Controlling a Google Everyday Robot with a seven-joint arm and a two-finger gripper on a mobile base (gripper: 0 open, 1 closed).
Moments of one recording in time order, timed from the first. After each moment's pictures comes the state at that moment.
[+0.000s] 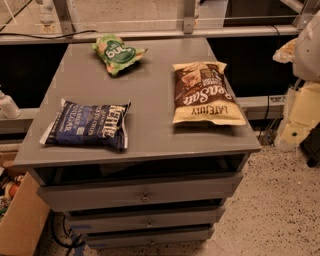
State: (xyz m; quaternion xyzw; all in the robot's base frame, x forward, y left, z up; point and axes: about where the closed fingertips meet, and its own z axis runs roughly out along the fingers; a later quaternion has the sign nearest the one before) arm 0.438 -0.217 0.976 -0.60 0.78 -0.03 0.16
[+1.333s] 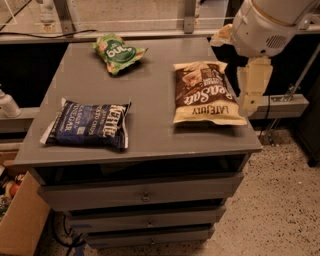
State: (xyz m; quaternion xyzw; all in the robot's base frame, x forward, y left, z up) arm 0.521 -0.148 0.967 -0.75 0.64 -0.01 0.16
